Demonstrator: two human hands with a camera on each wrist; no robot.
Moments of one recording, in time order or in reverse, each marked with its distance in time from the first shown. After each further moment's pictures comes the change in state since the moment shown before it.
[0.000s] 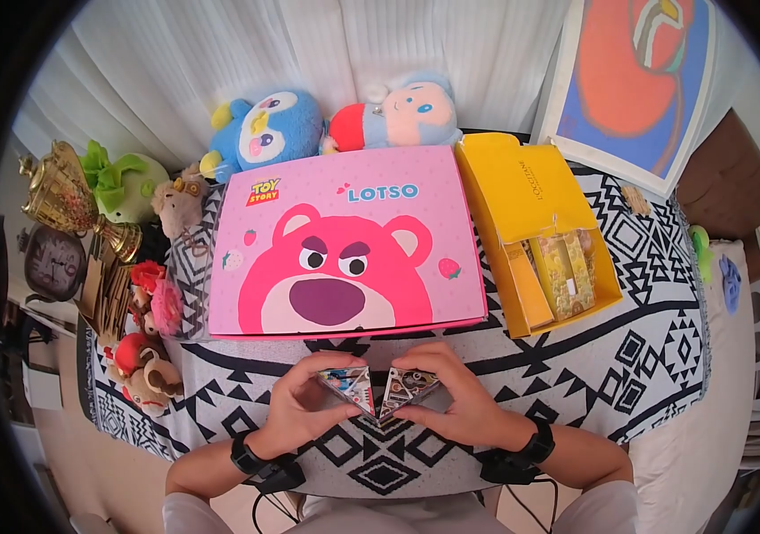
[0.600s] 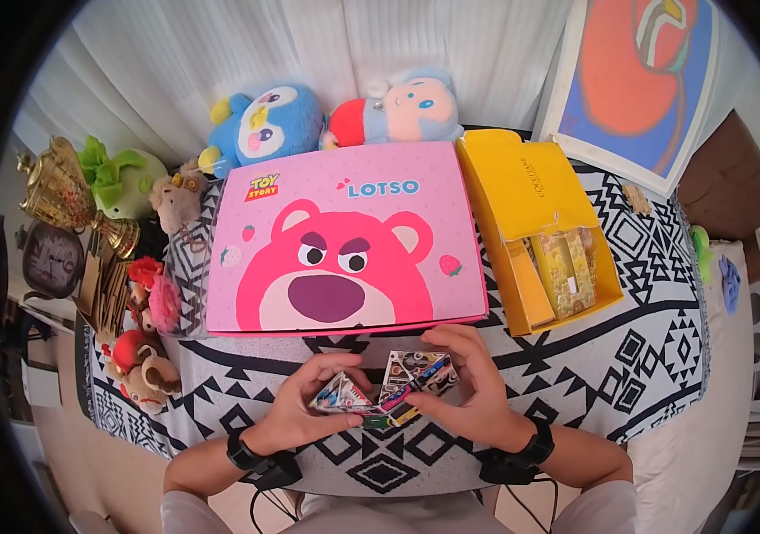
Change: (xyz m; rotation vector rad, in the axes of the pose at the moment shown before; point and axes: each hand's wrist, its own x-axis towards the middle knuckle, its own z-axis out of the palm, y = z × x) left_hand 0.001 0.014 0.000 -0.153 -0.091 -0.258; right_hand -0.005 -0.001 0.003 0.224 0.257 0.019
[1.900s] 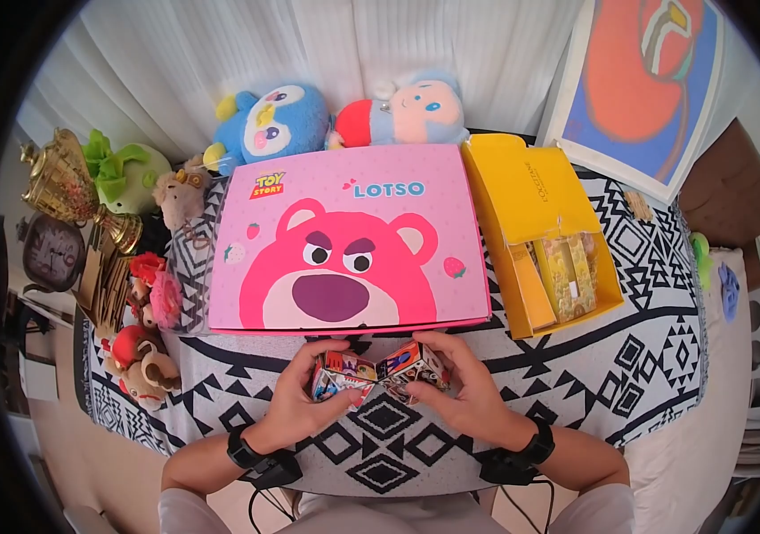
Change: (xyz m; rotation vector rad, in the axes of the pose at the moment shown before) left_hand 0.001 -0.008 0.001 0.242 0.187 -0.011; right_hand 0.001 0.006 0.002 0.062 -0.132 0.185
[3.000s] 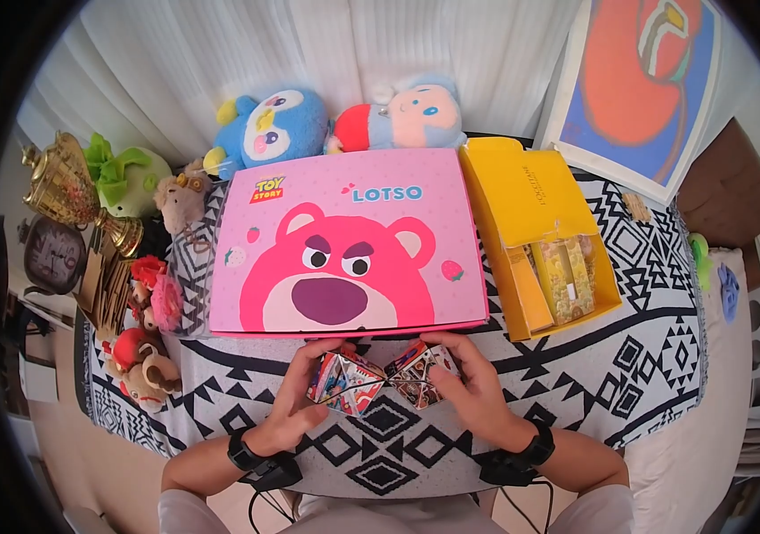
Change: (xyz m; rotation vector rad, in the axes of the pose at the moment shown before) left_hand -0.001 -0.010 -0.010 -0.219 -0.104 0.171; right_hand -0.001 -0.010 -0.004 0.044 0.135 0.149
